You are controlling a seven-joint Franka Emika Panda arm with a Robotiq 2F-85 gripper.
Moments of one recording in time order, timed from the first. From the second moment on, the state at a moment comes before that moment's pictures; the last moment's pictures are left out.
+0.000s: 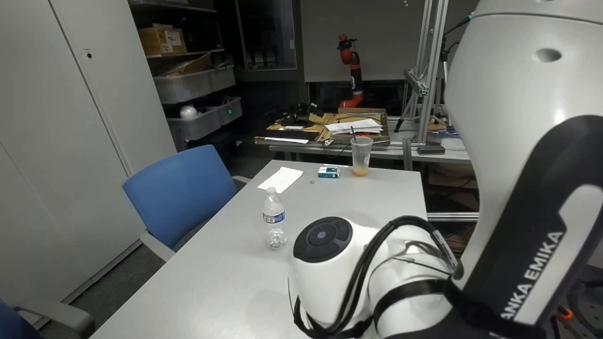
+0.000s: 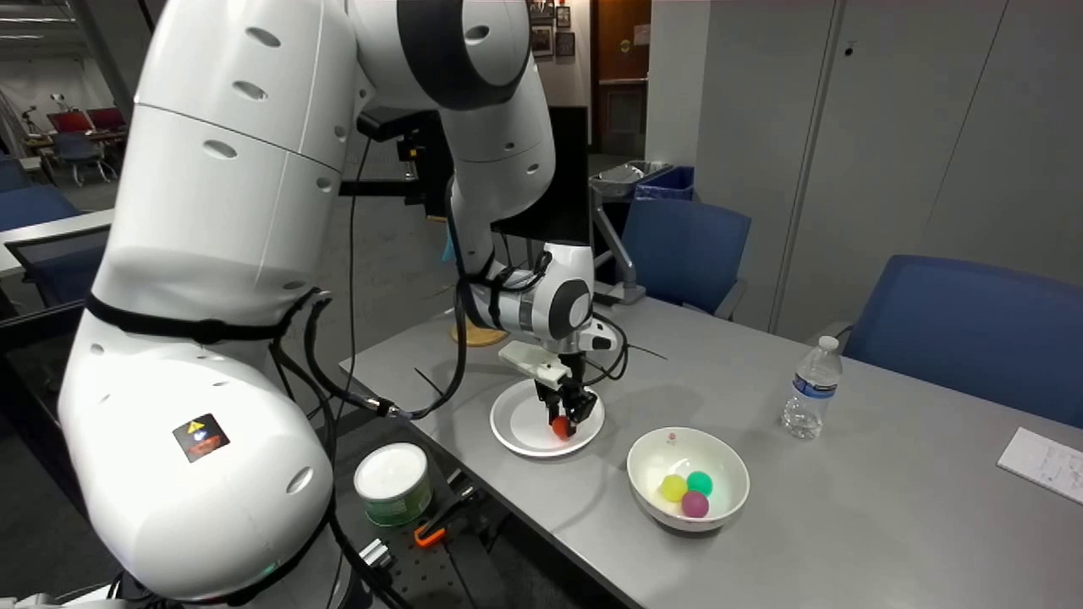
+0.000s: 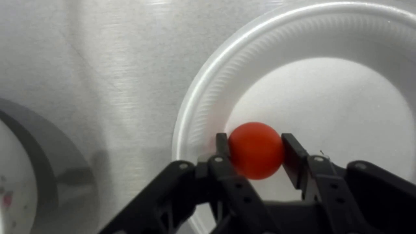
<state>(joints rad) 0.30 0.53 0.11 -2.29 -0.18 2.70 0.37</state>
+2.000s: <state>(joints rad) 0.23 0.19 -0.24 -2.54 -0.61 2.85 0.88</state>
